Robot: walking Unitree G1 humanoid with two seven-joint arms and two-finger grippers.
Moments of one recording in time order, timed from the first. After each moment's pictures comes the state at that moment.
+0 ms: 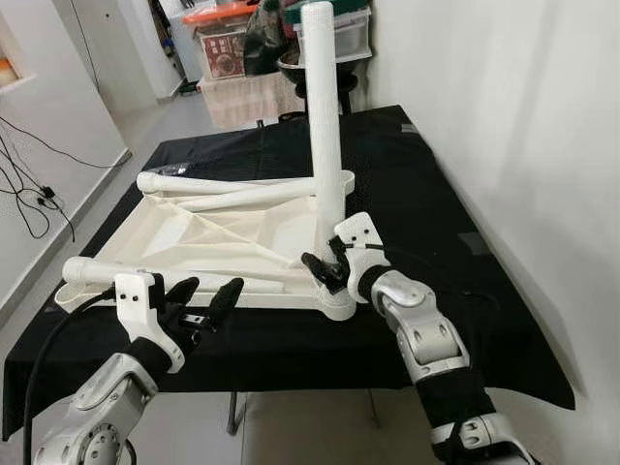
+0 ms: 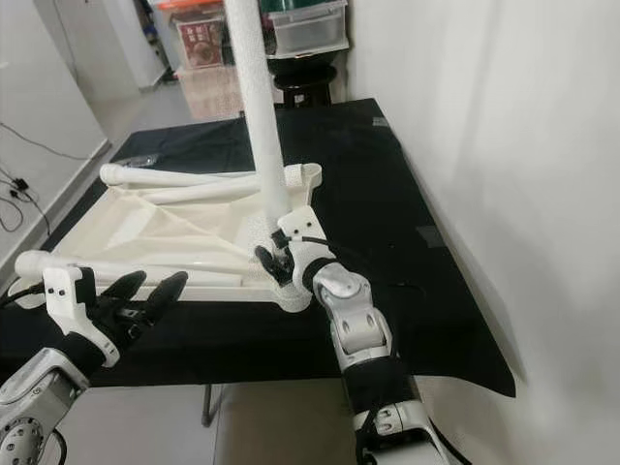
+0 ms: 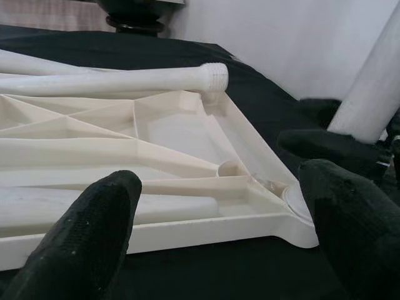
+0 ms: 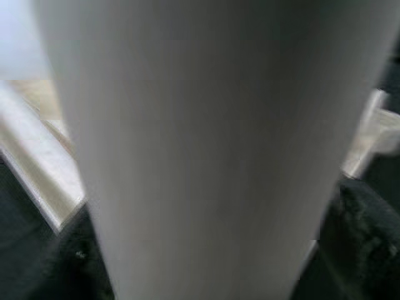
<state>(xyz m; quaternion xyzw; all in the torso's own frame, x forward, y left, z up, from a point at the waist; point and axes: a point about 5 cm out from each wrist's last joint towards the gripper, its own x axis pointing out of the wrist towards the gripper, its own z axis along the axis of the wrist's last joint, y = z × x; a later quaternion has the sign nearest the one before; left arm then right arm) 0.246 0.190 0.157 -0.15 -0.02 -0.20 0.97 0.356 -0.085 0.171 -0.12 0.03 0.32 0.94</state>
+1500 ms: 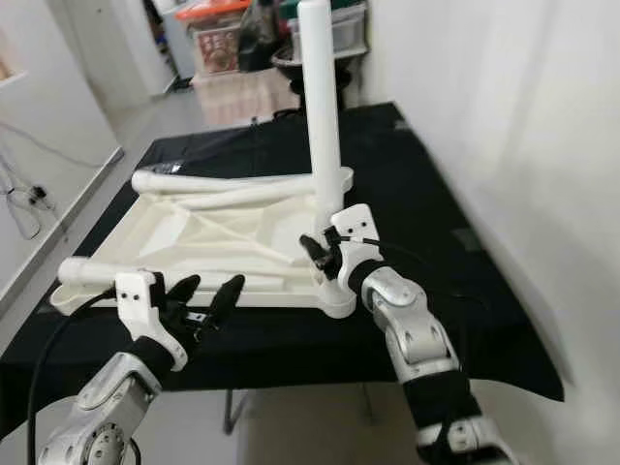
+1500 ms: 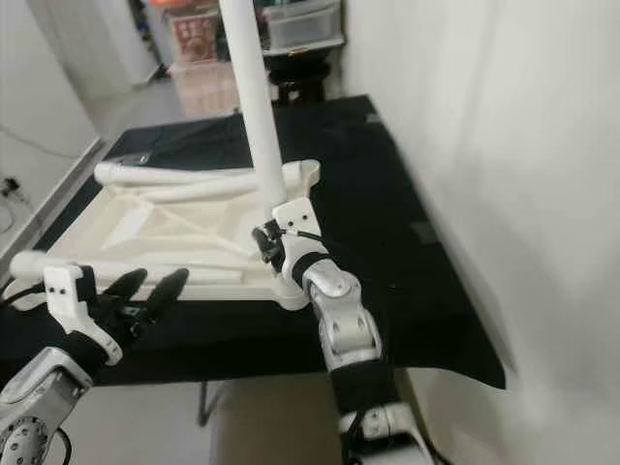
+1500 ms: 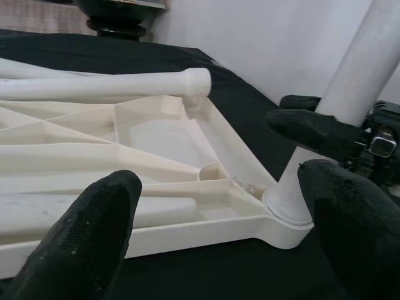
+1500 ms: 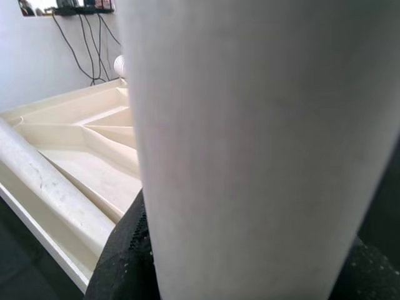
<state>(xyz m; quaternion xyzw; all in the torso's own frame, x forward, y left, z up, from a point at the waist) 0.247 0.186 0.158 -0.16 -0.02 -0.20 0.97 0.355 -0.068 0.170 -0.09 0.02 0.27 0.96</state>
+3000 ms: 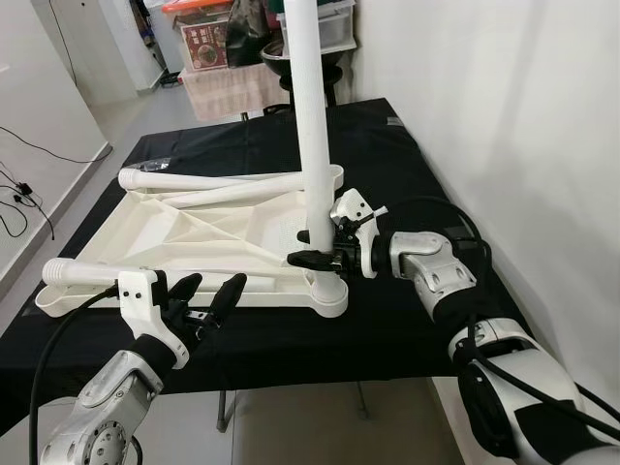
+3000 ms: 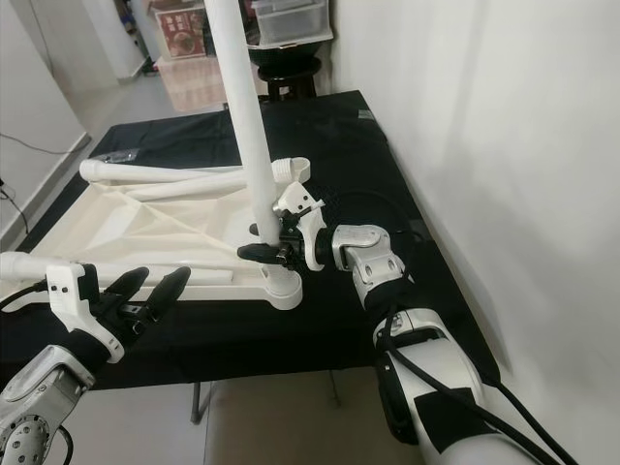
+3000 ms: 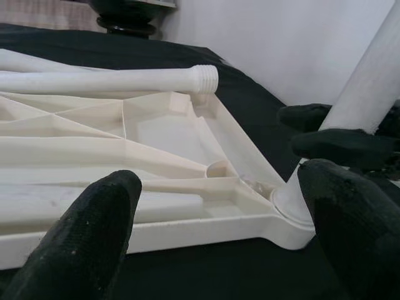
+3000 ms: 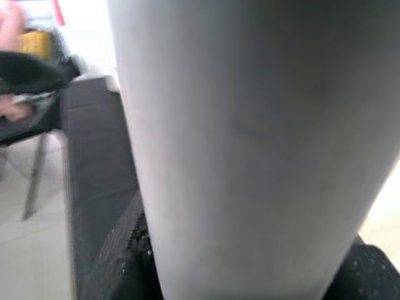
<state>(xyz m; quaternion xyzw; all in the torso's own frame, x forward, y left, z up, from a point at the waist) 0.247 0.186 0.158 -0.16 -0.02 -0.19 0.97 0.372 -0.104 0.173 -0.12 0.05 0.46 0.88</state>
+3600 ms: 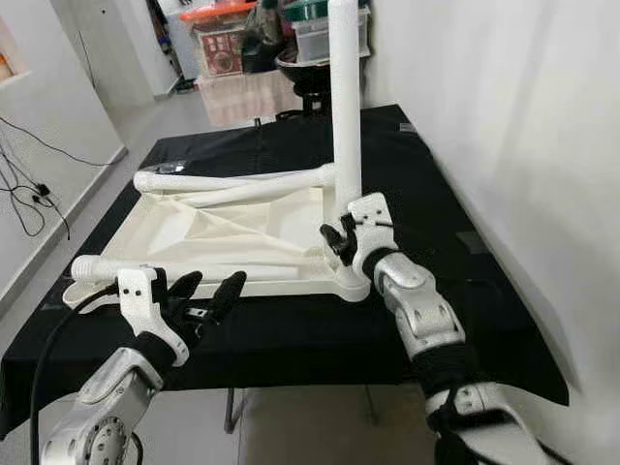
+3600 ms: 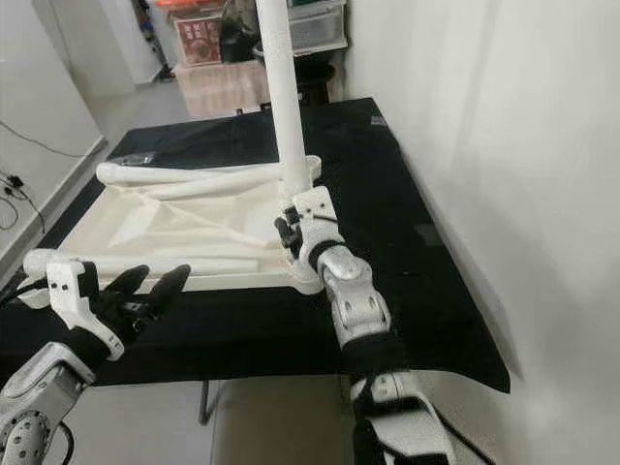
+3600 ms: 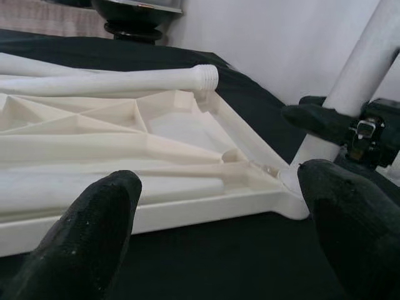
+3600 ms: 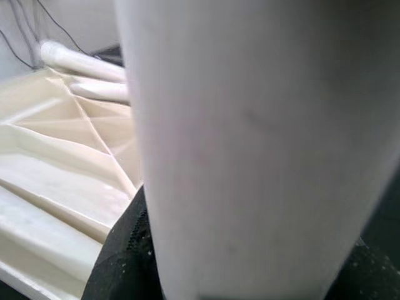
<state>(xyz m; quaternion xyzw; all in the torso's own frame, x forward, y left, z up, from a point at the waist) 0.251 0.186 0.160 -0.16 -0.03 -0.20 0.97 0.382 -0.107 0.178 -0.11 0.04 0.16 0.98</state>
